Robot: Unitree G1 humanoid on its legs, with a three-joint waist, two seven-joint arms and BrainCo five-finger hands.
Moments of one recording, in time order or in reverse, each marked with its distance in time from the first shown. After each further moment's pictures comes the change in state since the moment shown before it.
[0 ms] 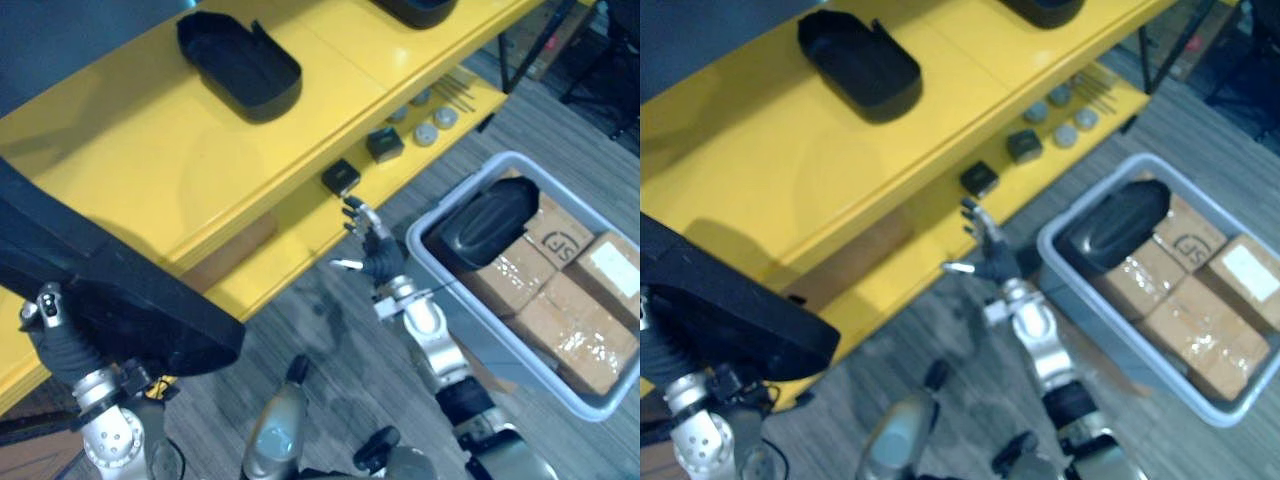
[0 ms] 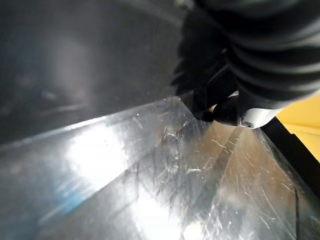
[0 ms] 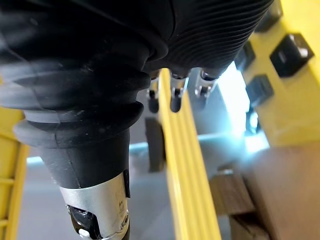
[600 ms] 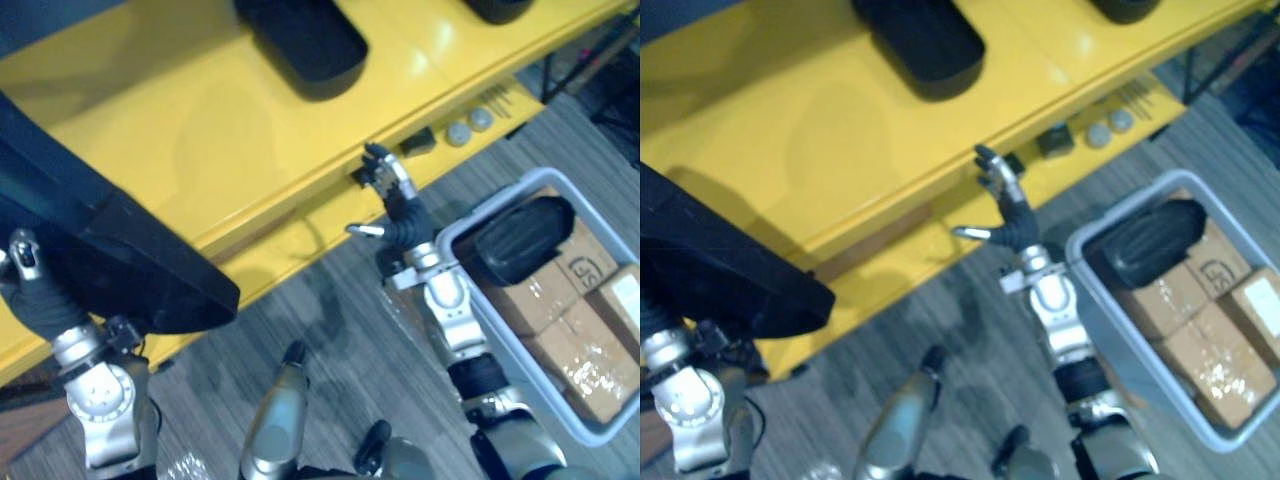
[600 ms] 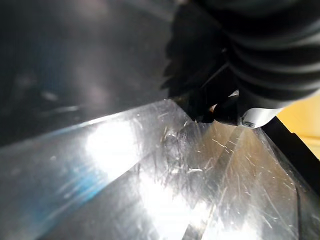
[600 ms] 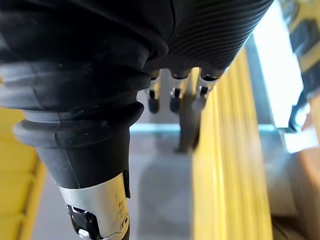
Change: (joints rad) left arm -0.279 0.216 -0.005 0.080 0.103 -0.004 0.102; right arm -0.089 -0.056 -0.158 -0.082 -0.026 -0.064 0.012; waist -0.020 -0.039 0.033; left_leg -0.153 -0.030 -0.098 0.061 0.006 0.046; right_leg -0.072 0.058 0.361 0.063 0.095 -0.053
